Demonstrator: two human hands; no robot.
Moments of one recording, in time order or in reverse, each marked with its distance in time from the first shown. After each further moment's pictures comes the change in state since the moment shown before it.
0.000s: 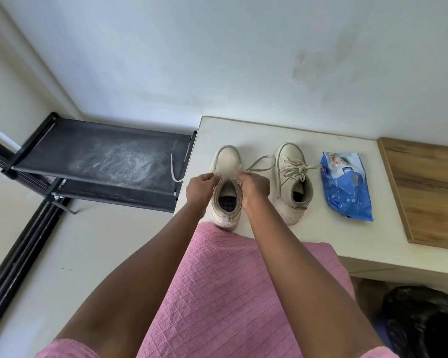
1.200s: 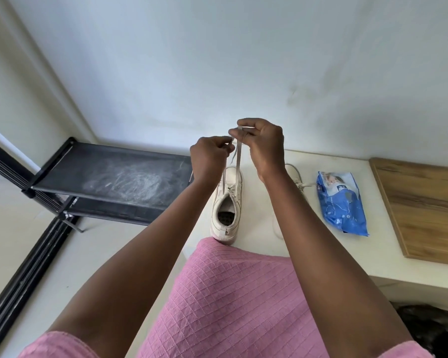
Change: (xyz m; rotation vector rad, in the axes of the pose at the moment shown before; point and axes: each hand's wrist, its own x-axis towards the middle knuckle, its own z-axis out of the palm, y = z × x) left_hand -0.044 0.126 -0.018 -0.018 0.152 0.485; right_hand -0.073 -0.124 -0.013 -0.115 -0.302 -0.785
